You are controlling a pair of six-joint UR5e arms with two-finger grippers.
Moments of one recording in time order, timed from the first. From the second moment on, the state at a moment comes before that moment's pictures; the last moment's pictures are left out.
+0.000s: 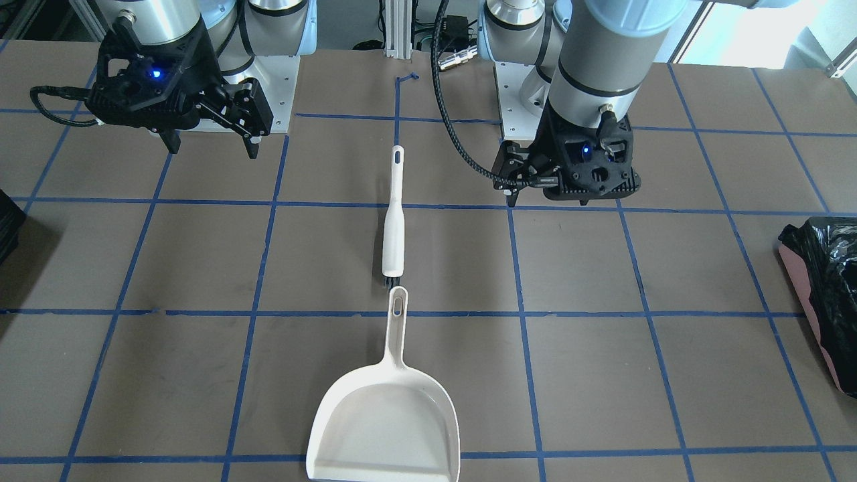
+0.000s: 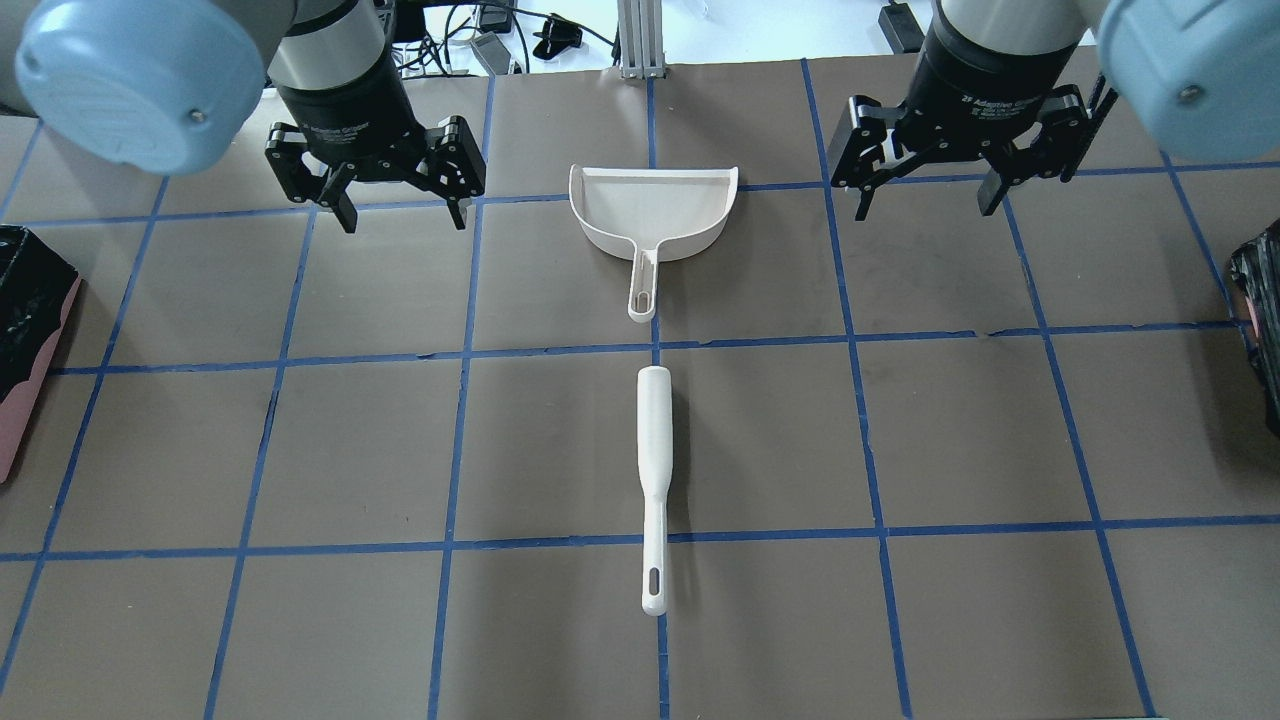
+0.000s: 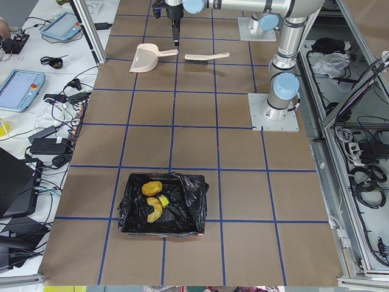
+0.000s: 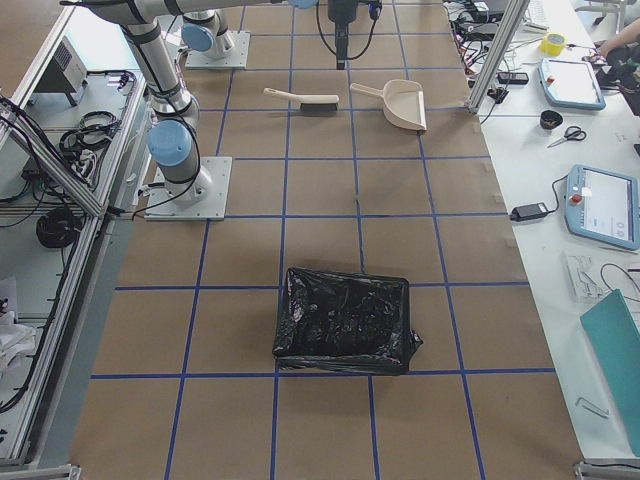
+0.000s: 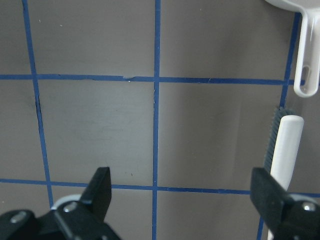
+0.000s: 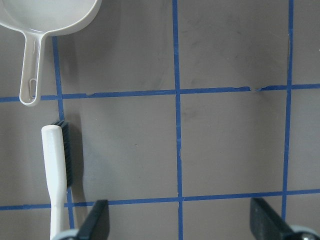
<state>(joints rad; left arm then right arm) -1.68 -1.67 -1.47 -1.59 1.63 -0.11 1.65 -1.57 1.49 -1.51 -1.60 0.11</state>
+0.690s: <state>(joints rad) -1.54 -1.53 -1.57 -1.62 1.63 0.06 1.65 -1.57 1.49 -1.51 -1.60 0.11</state>
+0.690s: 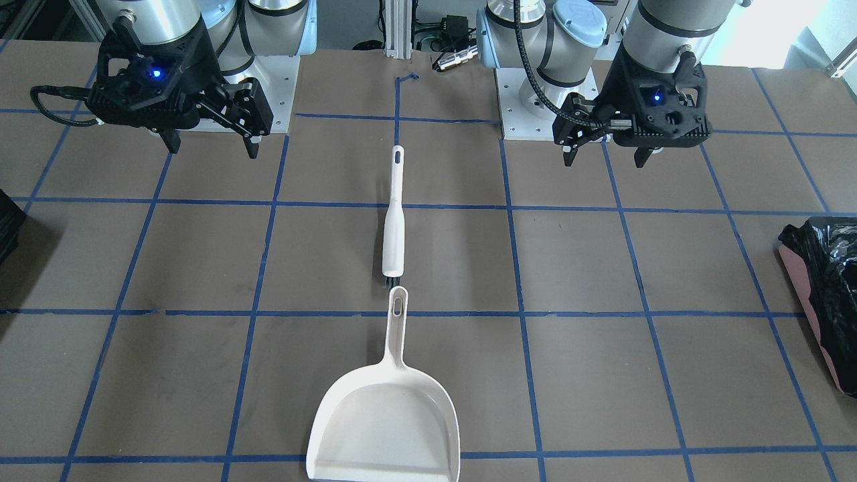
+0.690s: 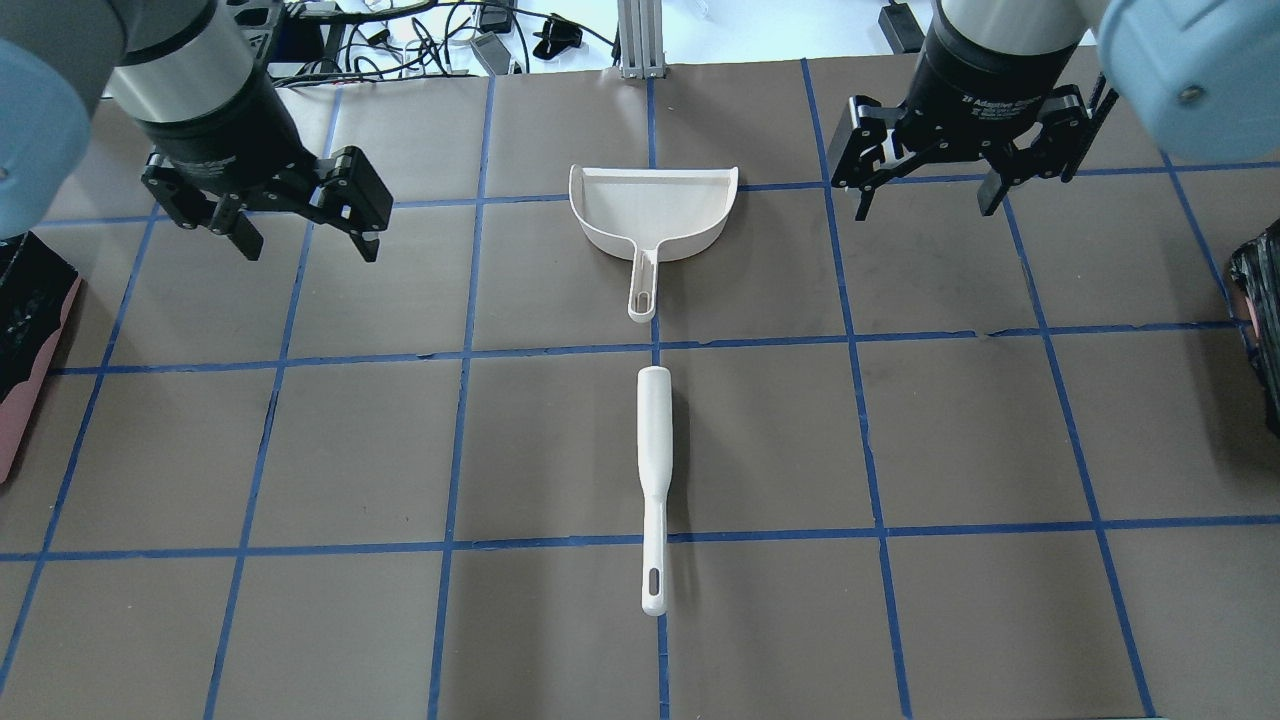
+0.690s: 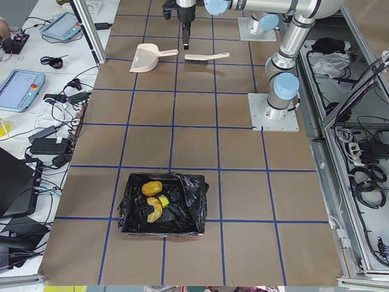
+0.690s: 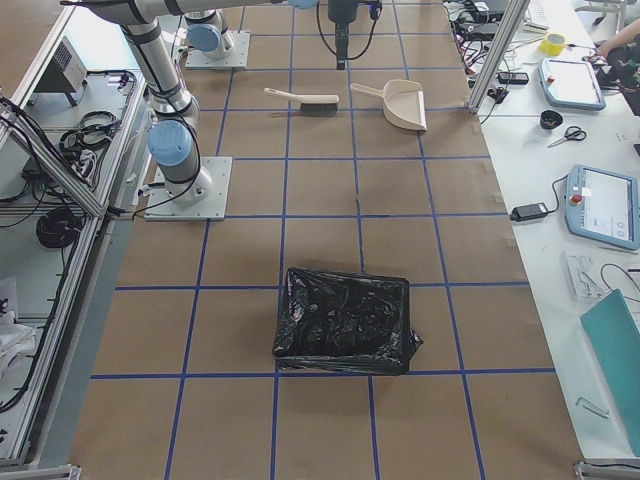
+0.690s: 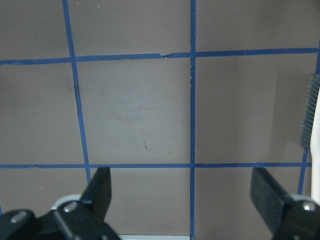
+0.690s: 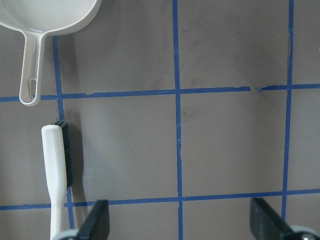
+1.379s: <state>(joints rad) -1.54 -1.50 -1.57 -1.62 1.60 0.06 1.65 -1.57 1.49 -1.51 -1.60 0.11</state>
